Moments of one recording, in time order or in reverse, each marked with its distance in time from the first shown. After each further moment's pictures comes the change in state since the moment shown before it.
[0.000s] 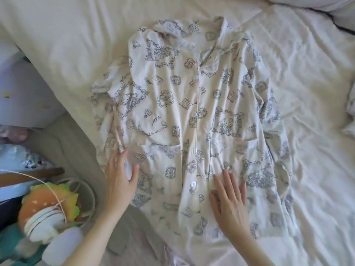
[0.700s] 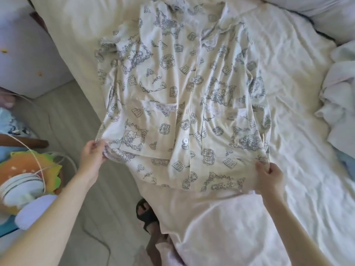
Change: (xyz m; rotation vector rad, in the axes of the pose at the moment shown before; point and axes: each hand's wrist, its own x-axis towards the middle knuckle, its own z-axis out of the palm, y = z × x) left_hand -0.060 -0.060 -0.003 -0.827 0.125 -0.620; right_hand -0.028 0.098 -0.043 0.593 0.256 0.771
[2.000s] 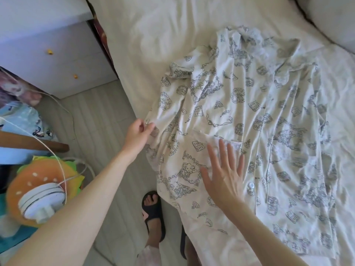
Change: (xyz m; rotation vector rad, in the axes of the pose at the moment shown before) left_hand 0.140 0.063 -0.011 0.144 -0.215 0.244; right_hand -0.132 -0.137 0.205 -0.770 -0.215 -1.036
